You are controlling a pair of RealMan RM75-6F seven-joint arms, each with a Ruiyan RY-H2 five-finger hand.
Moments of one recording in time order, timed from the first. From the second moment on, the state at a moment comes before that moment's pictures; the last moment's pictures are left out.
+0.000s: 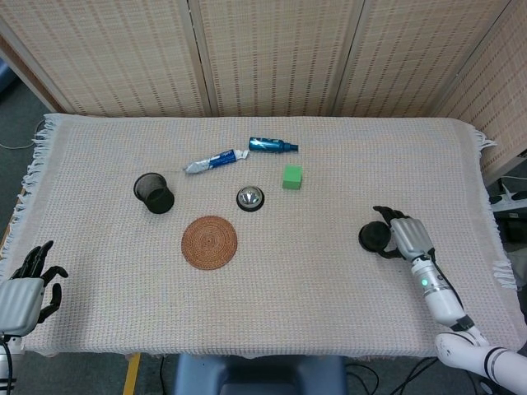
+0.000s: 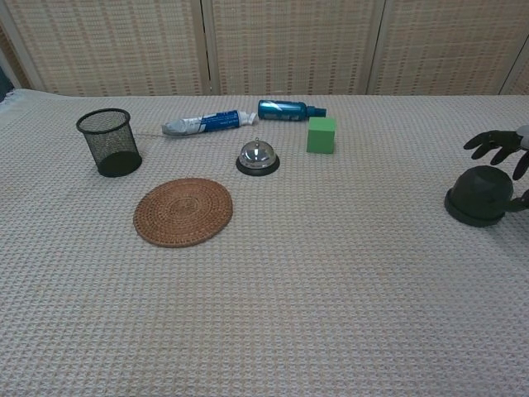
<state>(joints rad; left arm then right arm) -0.12 -1.14 -0.03 -1.60 1.45 1.43 0.15 0.50 -1.43 0.14 -1.21 -1.22 0.92 0.06</state>
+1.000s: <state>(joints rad) -0.12 -1.14 -0.03 -1.61 1.46 1.43 0.14 0.39 -1.33 0.09 -1.36 -1.36 1.16 0.02</state>
